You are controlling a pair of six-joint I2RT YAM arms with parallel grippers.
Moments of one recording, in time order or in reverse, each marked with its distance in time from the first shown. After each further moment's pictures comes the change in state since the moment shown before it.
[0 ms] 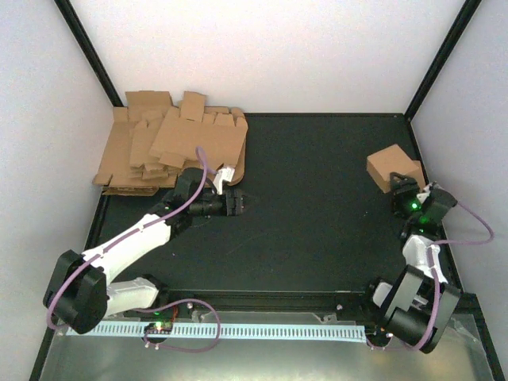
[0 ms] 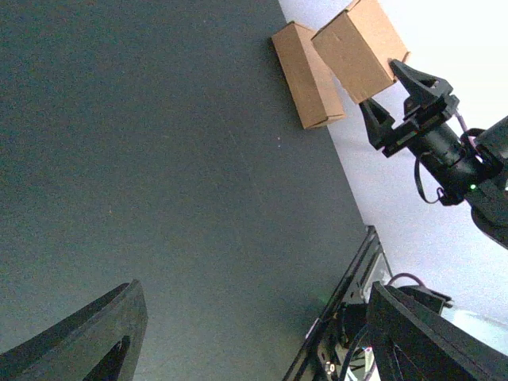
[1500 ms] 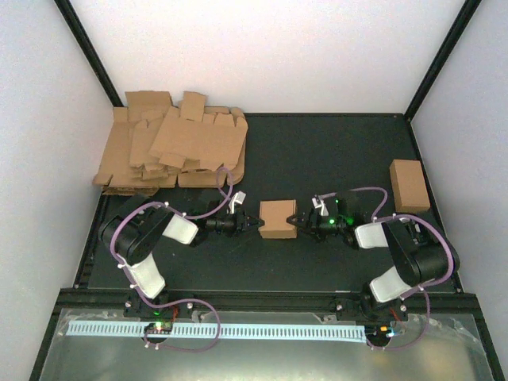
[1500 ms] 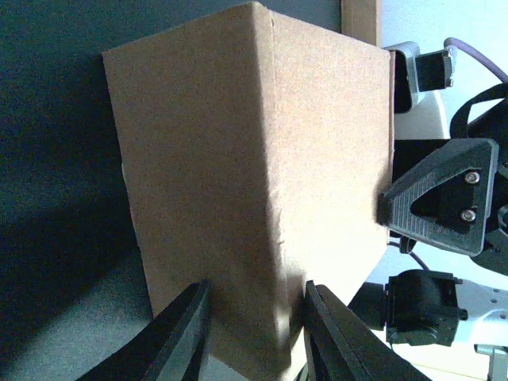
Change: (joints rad) left arm -0.013 0.558 -0.211 0.705 0.182 -0.261; right arm 0.786 0.477 -0.059 0.185 -0.296 -0.174
